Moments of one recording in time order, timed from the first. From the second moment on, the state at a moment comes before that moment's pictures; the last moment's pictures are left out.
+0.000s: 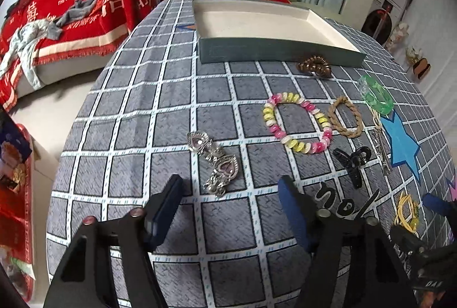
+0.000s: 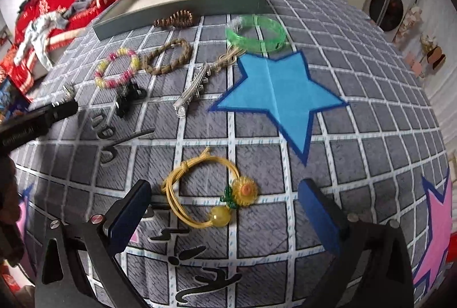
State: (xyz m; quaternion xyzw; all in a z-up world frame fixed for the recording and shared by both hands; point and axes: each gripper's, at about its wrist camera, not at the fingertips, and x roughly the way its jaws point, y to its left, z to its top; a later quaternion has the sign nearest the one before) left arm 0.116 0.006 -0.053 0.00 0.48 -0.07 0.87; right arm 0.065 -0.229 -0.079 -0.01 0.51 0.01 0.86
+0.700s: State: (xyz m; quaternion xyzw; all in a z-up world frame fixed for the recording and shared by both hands) left arm 0.089 0.017 -0.026 -0.05 0.45 -0.14 0.88; right arm 0.056 -0.259 -0.047 0.08 0.48 0.03 0.87
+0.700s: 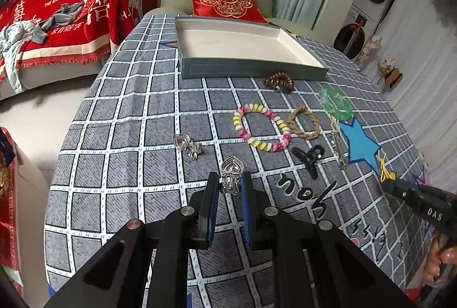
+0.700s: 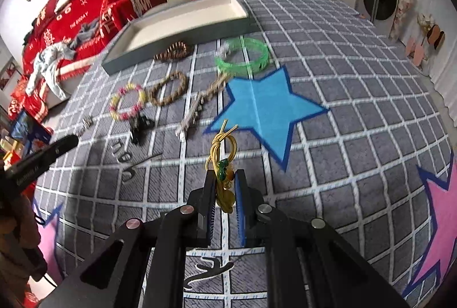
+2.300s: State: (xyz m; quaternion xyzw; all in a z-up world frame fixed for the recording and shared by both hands) left arm 0.391 -0.055 -0.046 0.03 0.47 -0.07 0.88; right arm 0.408 -0.227 -0.060 0.06 0.50 0.09 0.86
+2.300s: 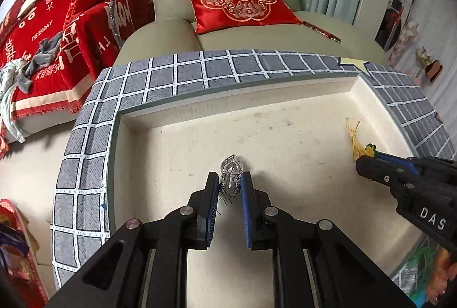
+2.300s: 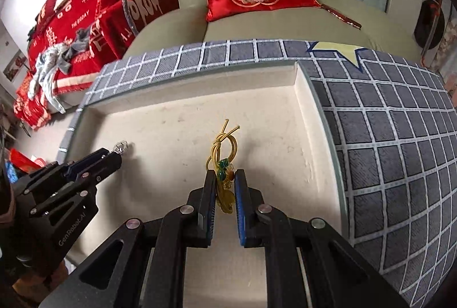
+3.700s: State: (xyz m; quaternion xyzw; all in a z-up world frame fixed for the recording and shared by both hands) left arm 0.328 -0.053 0.023 0.06 0.39 -0.06 0.91; right arm 0.326 -0.268 -0.010 0.14 0.46 0.09 0.87
